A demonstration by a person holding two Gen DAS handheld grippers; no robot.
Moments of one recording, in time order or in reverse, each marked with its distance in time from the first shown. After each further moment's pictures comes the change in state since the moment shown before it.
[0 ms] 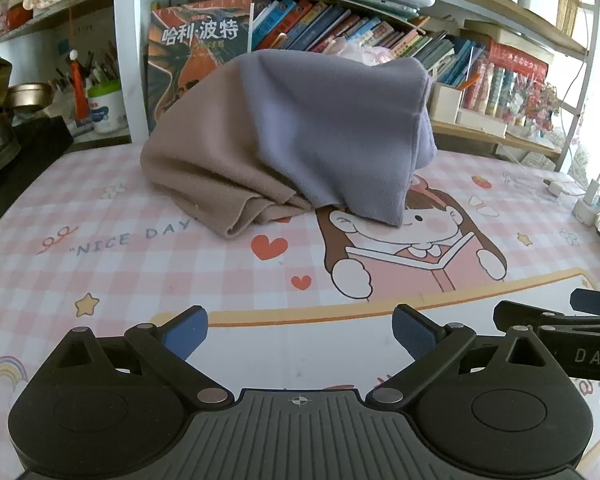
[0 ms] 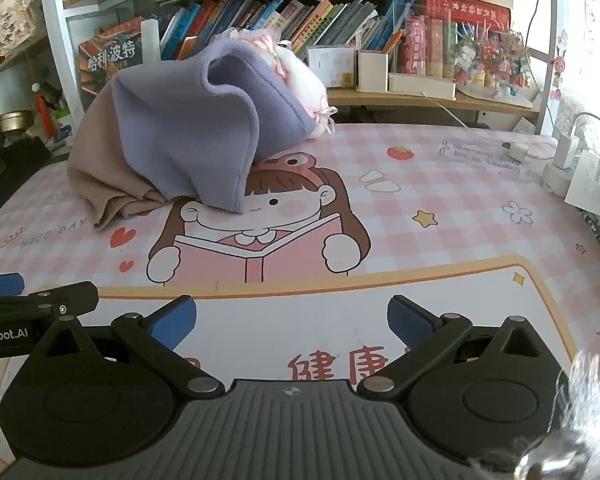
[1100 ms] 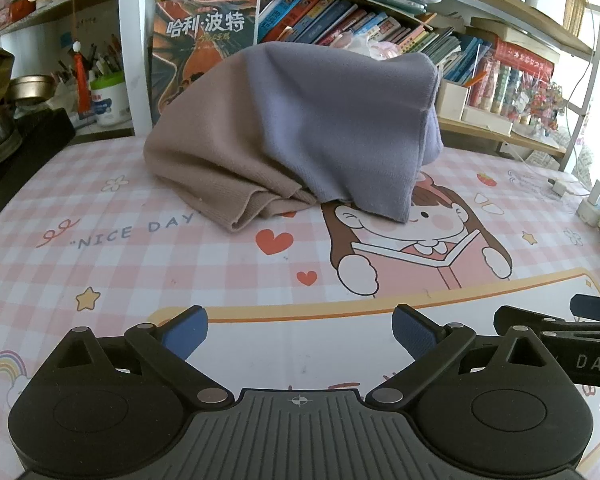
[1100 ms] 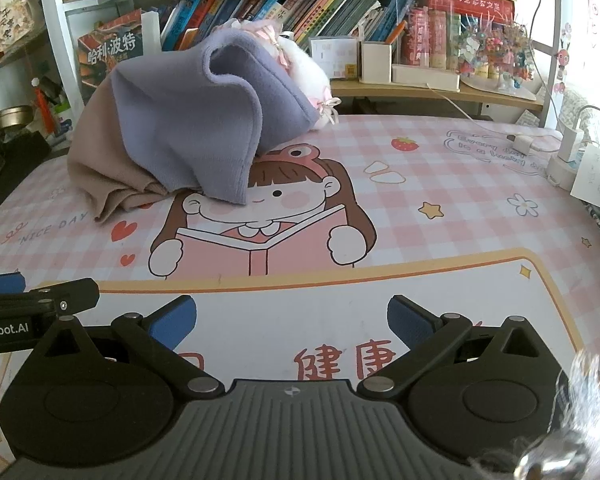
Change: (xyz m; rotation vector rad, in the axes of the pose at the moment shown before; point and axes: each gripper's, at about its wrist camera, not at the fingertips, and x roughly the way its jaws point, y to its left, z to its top) left arm 0.003 0.005 -0.001 -0.014 0.011 -0.001; right arm 0.003 0.002 -0.001 0.003 0.020 0.005
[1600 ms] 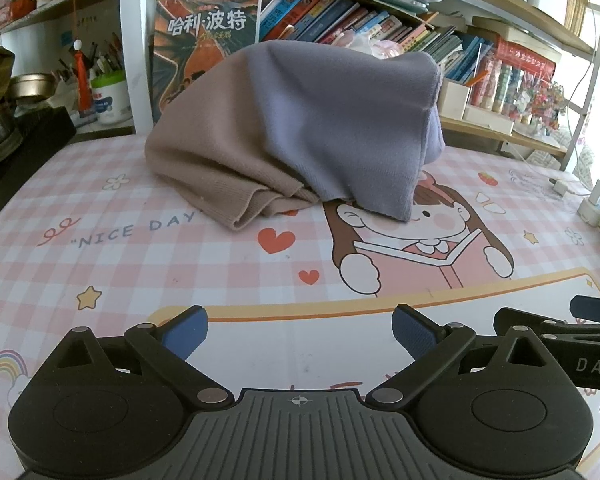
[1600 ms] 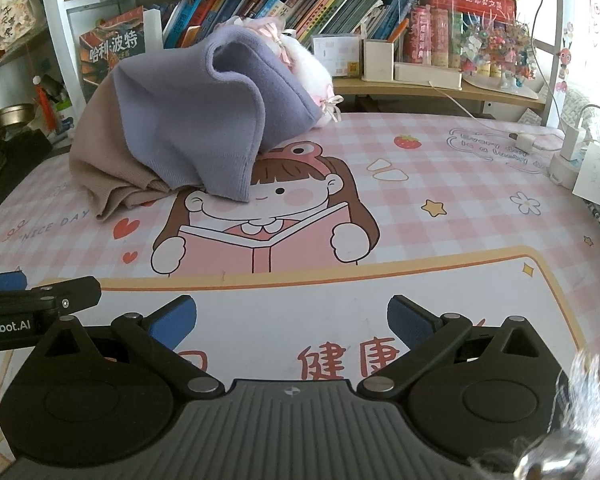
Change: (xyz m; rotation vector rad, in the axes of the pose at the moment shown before) left arm -0.001 0.001 0.002 -0.004 0.007 0.001; right arm 0.000 0.002 0.000 -0.002 0.008 0.004
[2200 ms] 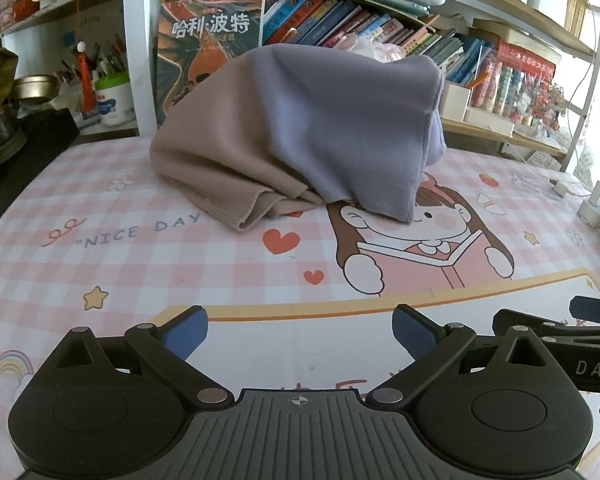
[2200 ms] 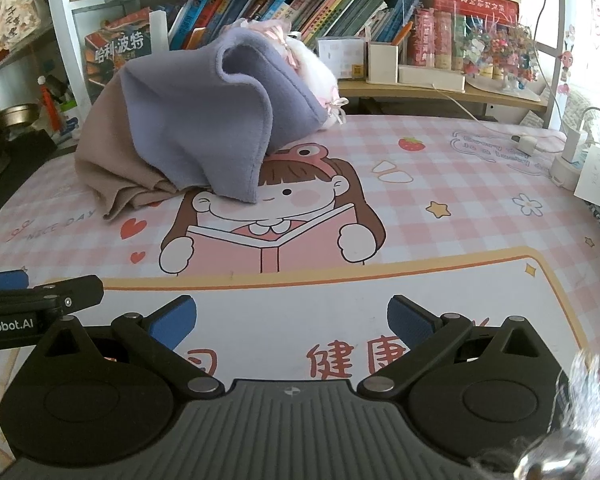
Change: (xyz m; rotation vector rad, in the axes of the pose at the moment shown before) left arm -0.005 0.004 0.000 0.001 -0.005 0.004; right arm -0.003 0.005 -0.001 -0.004 -0.004 0.007
